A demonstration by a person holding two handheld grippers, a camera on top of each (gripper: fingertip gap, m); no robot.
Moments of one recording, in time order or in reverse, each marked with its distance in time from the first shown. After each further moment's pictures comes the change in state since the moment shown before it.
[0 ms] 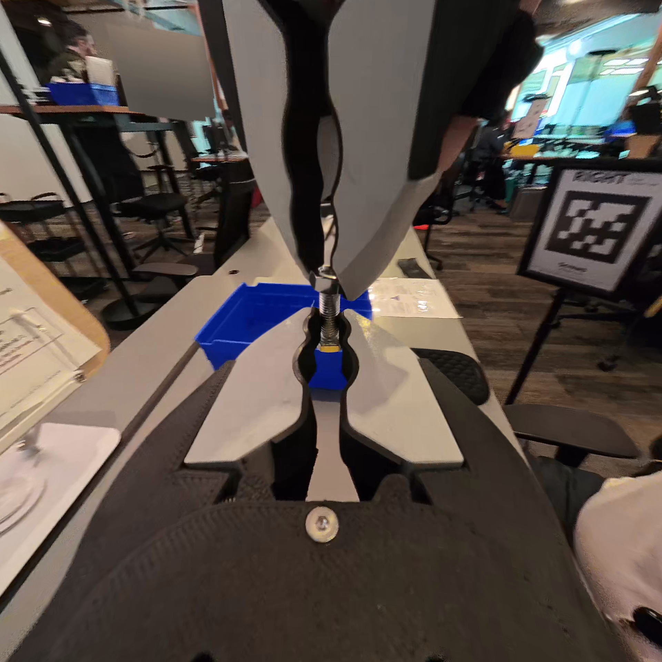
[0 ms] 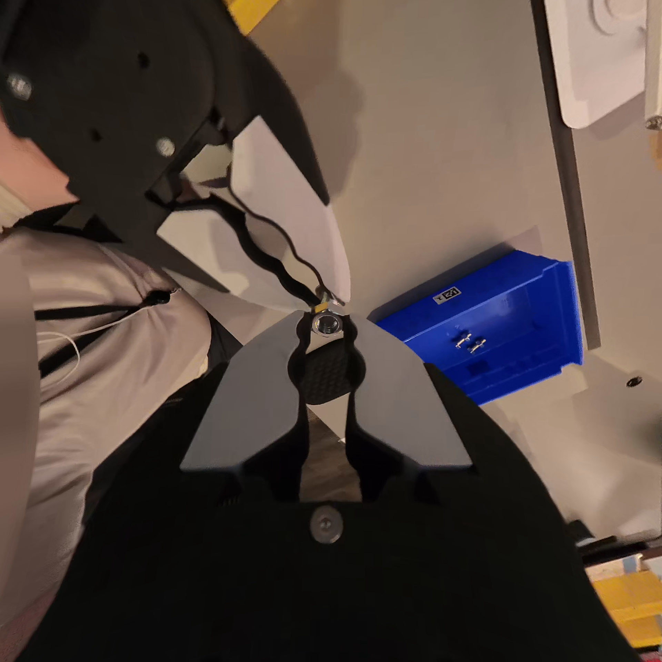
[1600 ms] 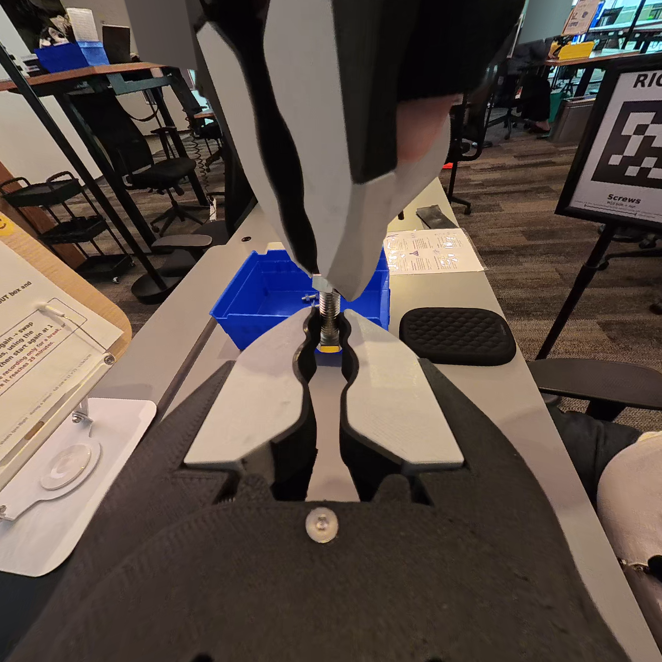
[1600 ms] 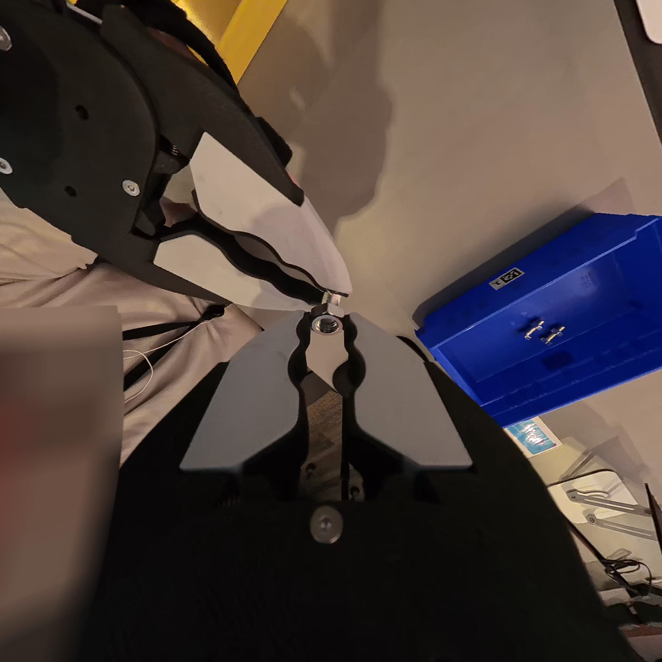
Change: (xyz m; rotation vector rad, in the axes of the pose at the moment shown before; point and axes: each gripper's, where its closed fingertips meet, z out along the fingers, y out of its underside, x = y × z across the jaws) left arm 0.006 0.013 0.003 -0.149 -0.044 0.105; right arm -0.004 0.011 0.013 0.020 -0.126 0.192
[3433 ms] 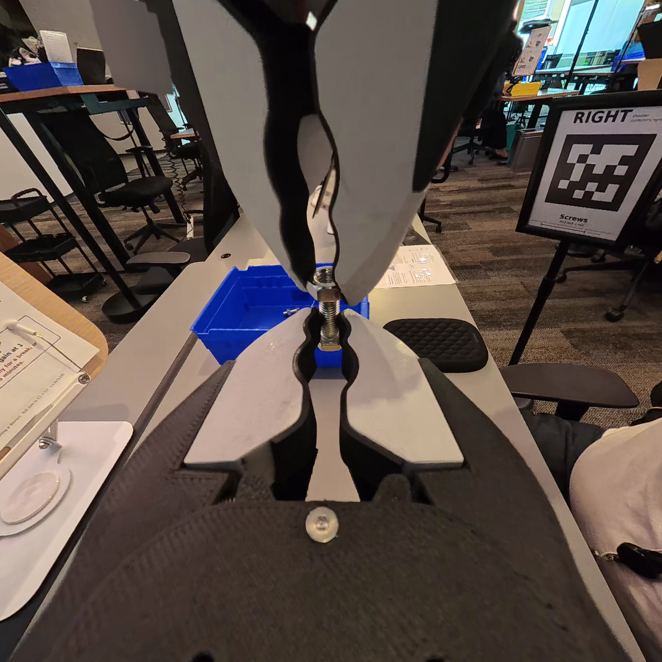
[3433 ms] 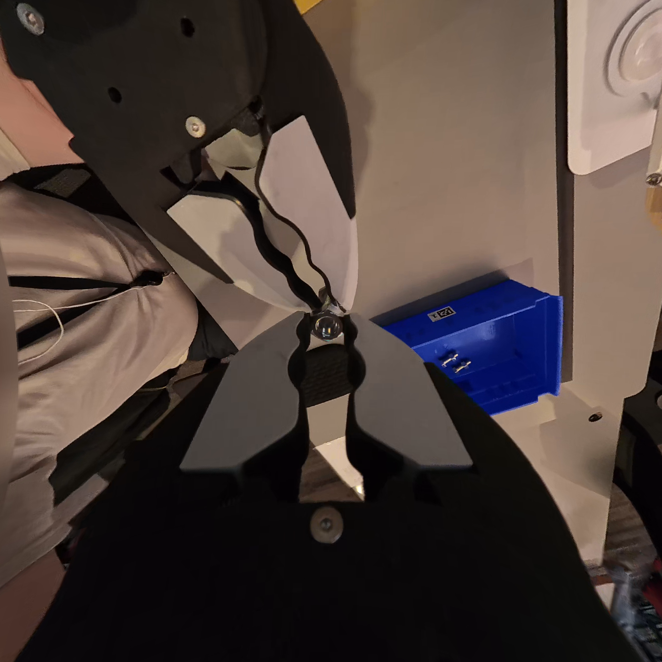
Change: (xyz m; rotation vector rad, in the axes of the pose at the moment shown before) left arm 0.008 -0.008 -0.008 0.055 0.073 -0.016; right arm -0.012 -0.005 -0.007 0.001 0.128 -0.332
